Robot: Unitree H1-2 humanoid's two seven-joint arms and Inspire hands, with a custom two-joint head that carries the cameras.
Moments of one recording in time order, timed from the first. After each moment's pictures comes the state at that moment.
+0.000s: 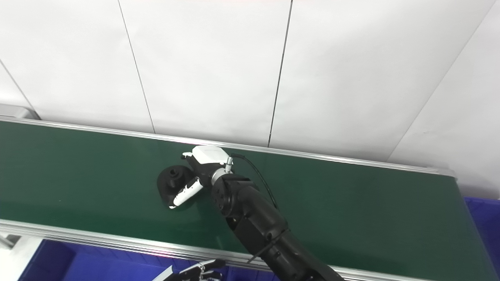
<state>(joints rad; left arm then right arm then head) 0.22 0.20 -0.32 0.19 0.03 -0.44 -0.44 -0.72 0.06 0.67 0.51 -0.81 0.41 0.34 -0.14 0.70</state>
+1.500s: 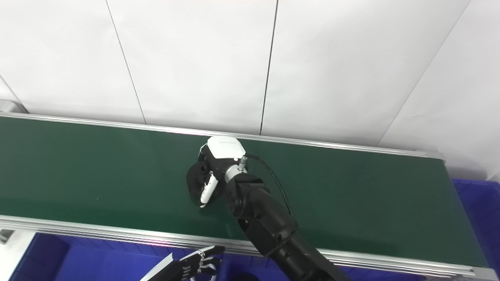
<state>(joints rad) 0.21 0.21 -0.34 0.19 0.02 -0.44 -0.41 -0.63 0.01 0.68 0.47 -0.84 0.39 0.17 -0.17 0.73</state>
